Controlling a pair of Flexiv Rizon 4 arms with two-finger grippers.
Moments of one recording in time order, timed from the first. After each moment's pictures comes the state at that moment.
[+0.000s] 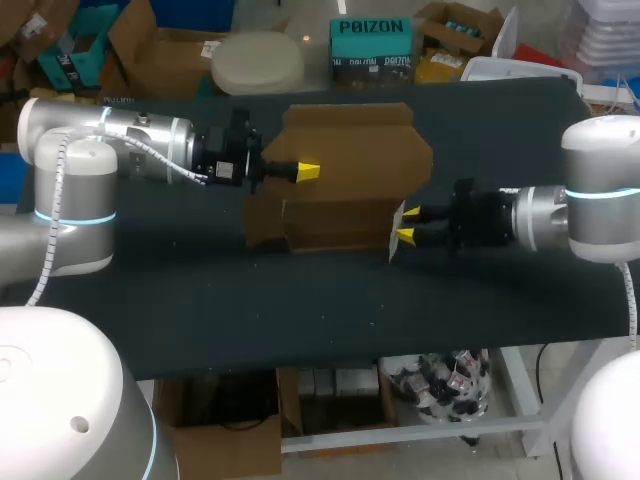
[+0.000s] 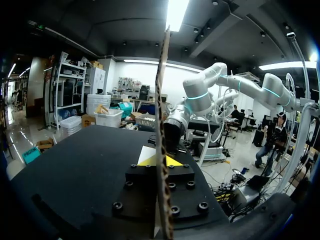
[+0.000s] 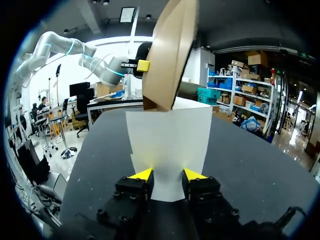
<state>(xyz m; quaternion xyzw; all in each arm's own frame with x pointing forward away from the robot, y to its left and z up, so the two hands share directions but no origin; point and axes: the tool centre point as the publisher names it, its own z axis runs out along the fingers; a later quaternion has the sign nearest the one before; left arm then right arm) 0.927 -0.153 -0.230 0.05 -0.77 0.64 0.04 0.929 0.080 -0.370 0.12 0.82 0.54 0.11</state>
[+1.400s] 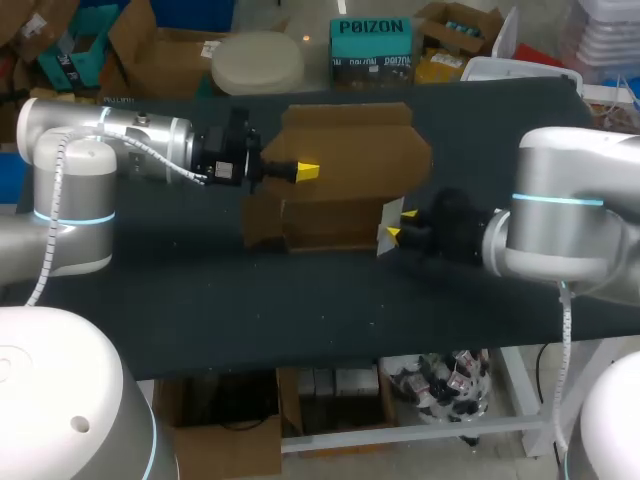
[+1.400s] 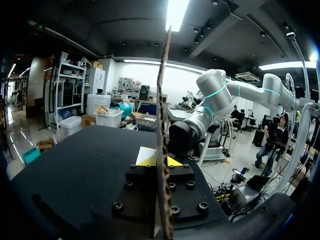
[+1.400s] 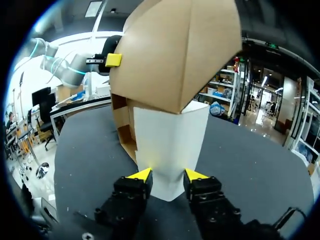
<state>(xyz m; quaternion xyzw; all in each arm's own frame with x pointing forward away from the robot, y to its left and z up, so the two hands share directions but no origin) 0.927 -0.152 -0.229 0.05 -0.77 0.64 0.04 0.933 0.085 -0.370 0.28 0.80 0.49 0.21</state>
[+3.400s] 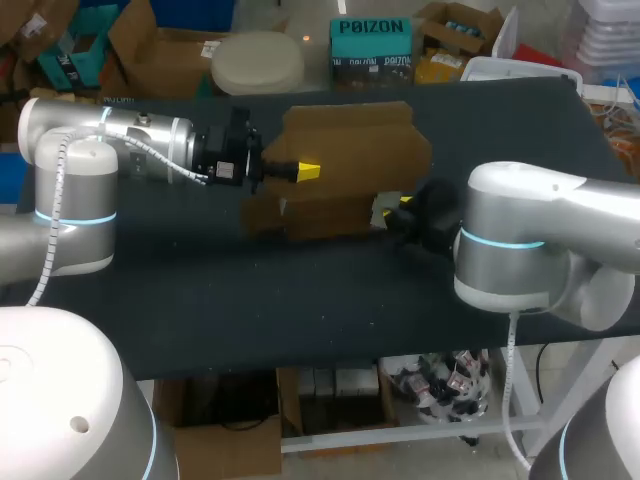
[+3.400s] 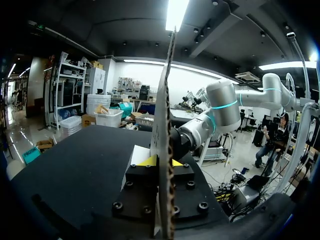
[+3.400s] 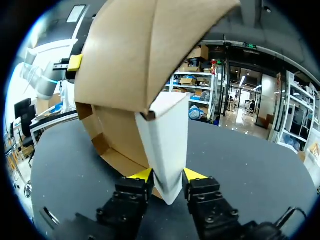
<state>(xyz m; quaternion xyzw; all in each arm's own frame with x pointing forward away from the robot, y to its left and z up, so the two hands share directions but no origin) 0.928 -0.154 -0.230 0.05 -0.77 0.64 0.04 0.984 0.091 -0.378 0.35 0.74 0.50 0.27</state>
